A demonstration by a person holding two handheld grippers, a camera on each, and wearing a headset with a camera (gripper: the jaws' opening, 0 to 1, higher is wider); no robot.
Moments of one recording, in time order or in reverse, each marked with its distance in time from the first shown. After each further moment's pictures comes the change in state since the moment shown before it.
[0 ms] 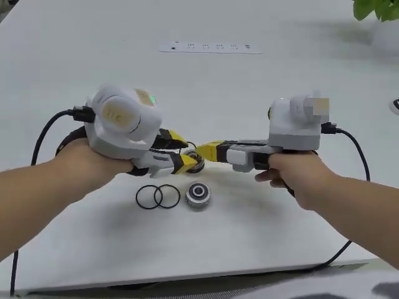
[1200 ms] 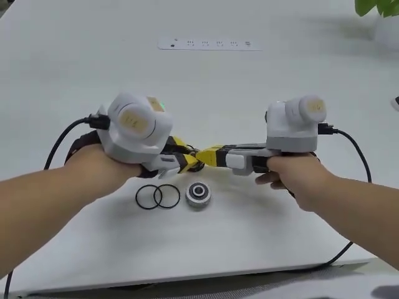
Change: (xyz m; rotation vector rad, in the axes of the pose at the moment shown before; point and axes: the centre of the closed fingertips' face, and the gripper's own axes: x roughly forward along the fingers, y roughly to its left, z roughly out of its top) left arm 0.024 0.005 -0.016 -0.036 0.053 0.044; right arm 0.001 -0.007 -0.016 0.011 0.045 -0.009
